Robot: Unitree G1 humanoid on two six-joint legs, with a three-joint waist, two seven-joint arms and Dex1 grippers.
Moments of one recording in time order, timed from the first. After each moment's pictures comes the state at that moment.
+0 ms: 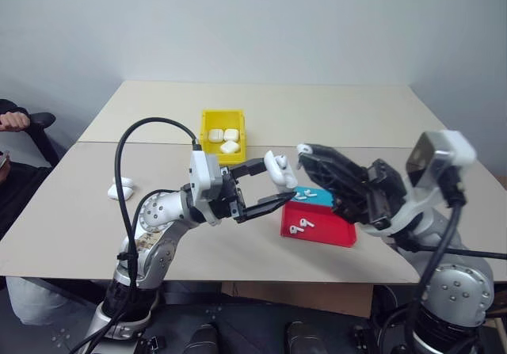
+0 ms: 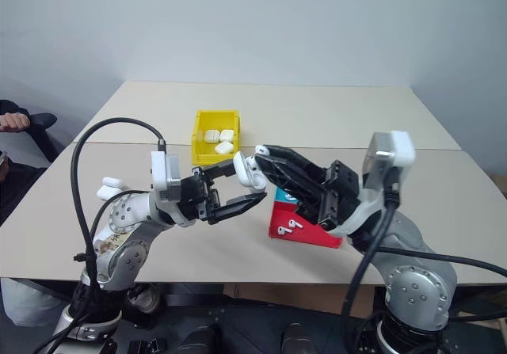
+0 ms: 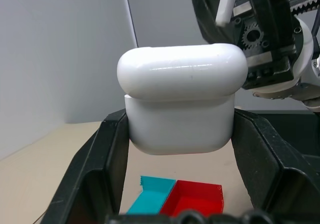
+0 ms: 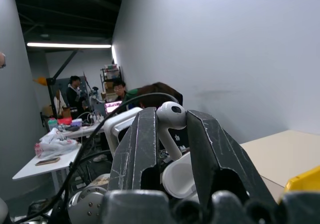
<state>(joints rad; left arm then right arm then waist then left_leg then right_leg) -0.44 0.37 -0.10 -0.34 -0.56 0.20 -0.92 -0.34 -0.29 -0.28 -0.70 1.07 0.73 0.65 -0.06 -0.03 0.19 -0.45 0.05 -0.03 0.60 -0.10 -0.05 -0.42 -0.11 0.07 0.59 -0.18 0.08</state>
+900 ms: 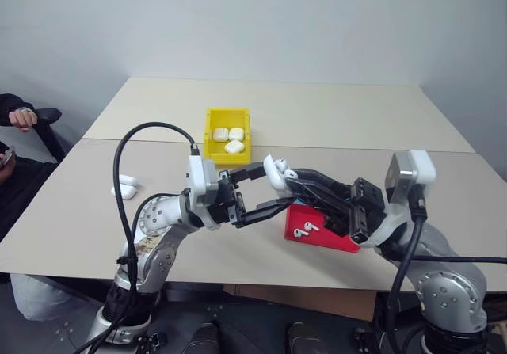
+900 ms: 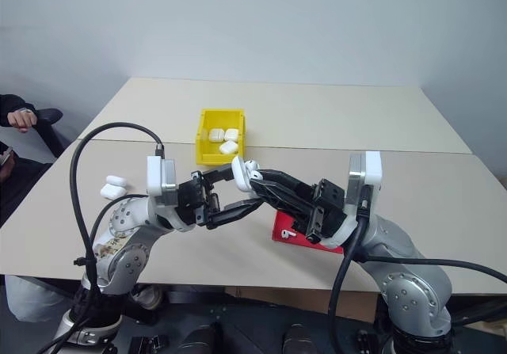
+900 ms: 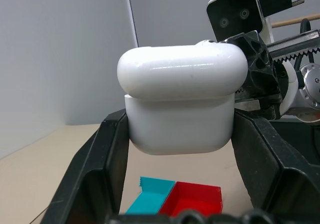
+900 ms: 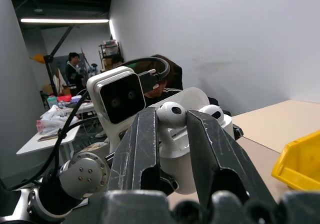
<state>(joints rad) -0.41 0.36 -0.10 -0.34 -0.58 0.18 -0.93 -0.25 -0.41 -0.16 -0.66 1.02 0.61 0.68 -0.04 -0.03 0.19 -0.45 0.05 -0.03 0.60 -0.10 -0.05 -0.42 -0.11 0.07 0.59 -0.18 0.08</state>
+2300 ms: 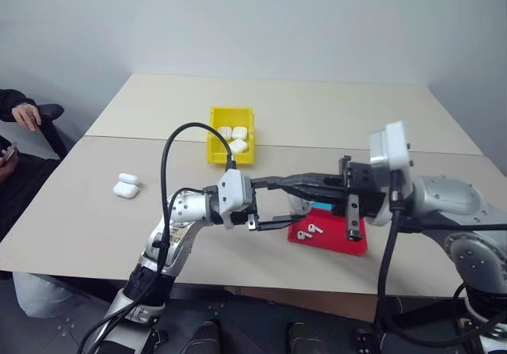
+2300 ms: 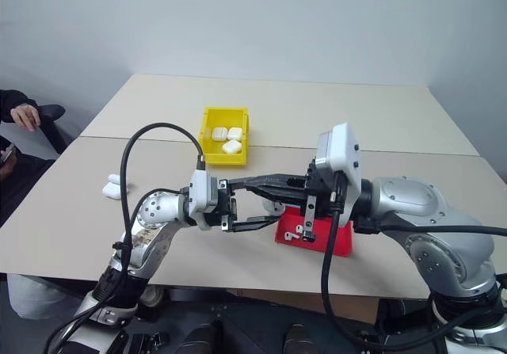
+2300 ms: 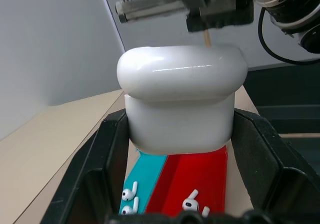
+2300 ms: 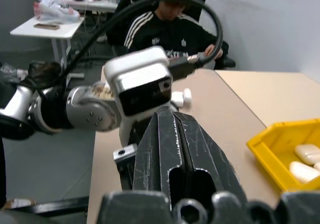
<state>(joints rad) -0.52 0.34 -0.22 -0.10 -0.35 0.00 -1.07 -0.49 -0.78 -0.04 -0.63 0.89 0.65 0.79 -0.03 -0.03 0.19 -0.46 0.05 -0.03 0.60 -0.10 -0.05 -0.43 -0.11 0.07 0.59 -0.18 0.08</state>
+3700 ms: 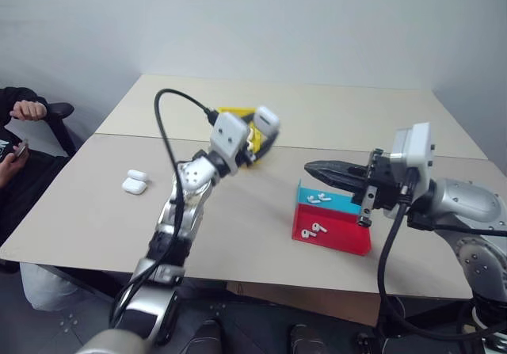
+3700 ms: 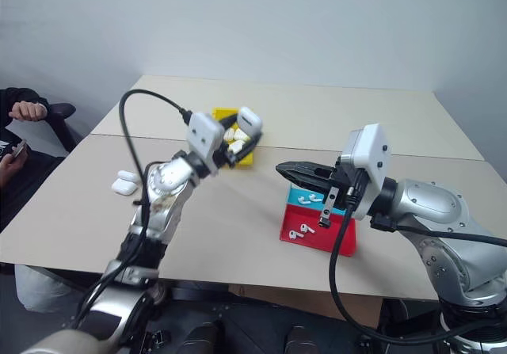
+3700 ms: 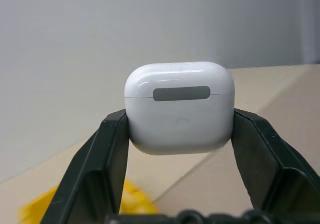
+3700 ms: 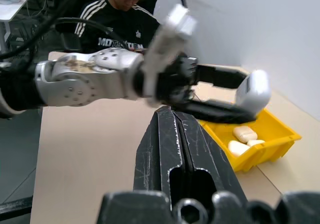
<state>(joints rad) -0.89 0.16 -0.06 0.44 0.01 -0.01 -0.32 -0.39 -0.76 -0.17 -0.59 0.77 0.57 0.76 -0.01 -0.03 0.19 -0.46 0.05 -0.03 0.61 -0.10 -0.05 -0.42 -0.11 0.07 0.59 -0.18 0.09</state>
